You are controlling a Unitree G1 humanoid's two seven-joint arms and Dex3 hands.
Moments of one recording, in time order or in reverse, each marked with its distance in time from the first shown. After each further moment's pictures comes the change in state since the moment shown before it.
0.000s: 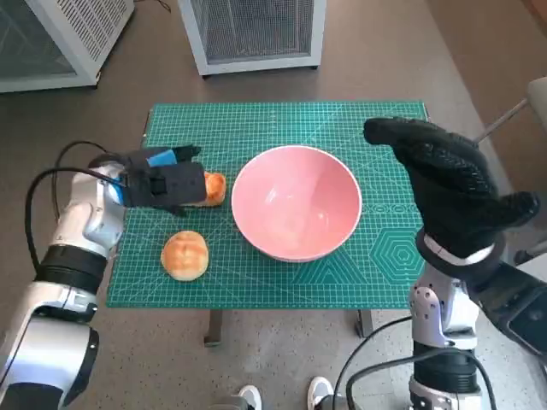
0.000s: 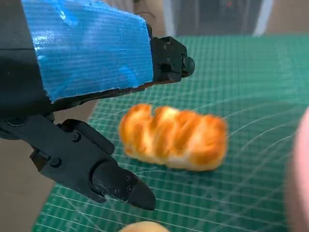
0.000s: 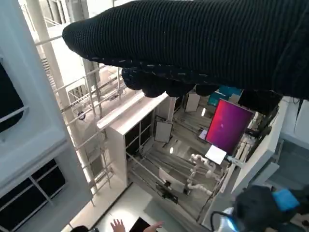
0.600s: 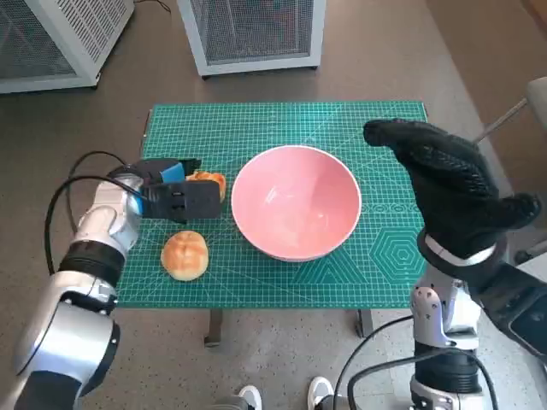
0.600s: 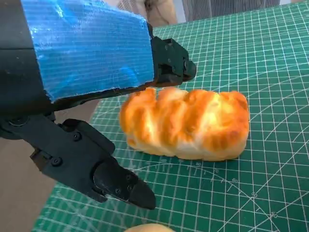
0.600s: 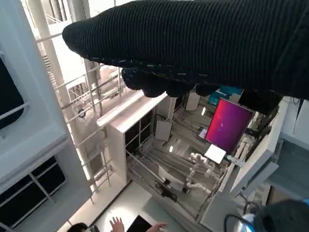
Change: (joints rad) left arm -0.059 -0.088 -0.086 0.279 0.055 -0.097 0.242; right arm 0.000 -0.001 -0.002 0.000 0.001 -0.001 0.013
